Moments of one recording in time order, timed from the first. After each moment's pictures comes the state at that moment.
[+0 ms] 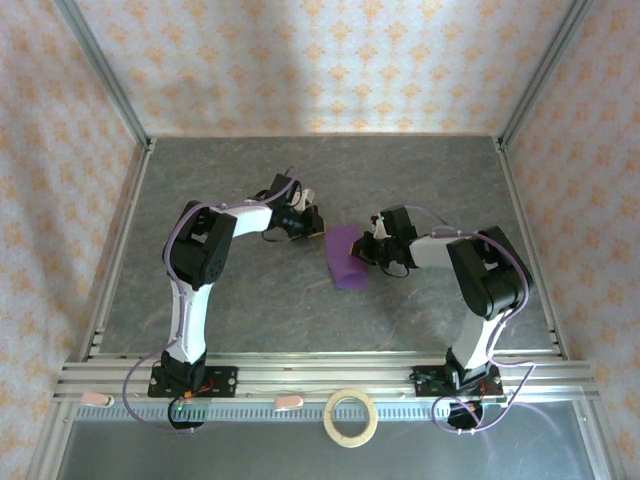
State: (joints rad) left arm -0.35 2.14 1.35 -0.17 0.58 -0.67; right arm 0.39 1.79 0.79 0.08 -0.49 0.73
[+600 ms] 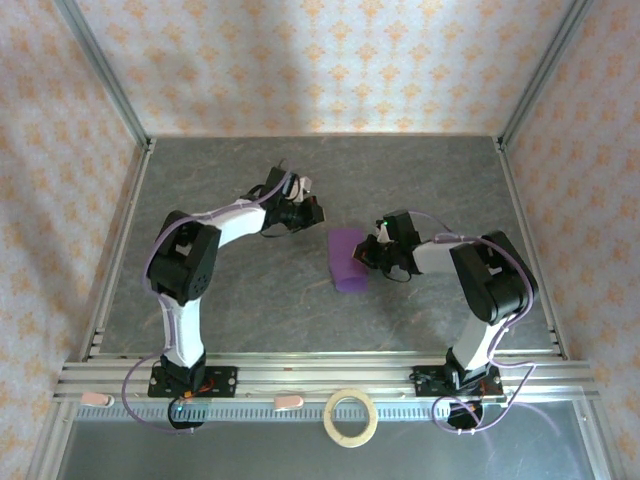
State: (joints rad) left arm -0.40 1.95 1.27 -0.15 0.52 -0.73; right arm 0.39 1.75 0.73 0.13 -0.48 0.83
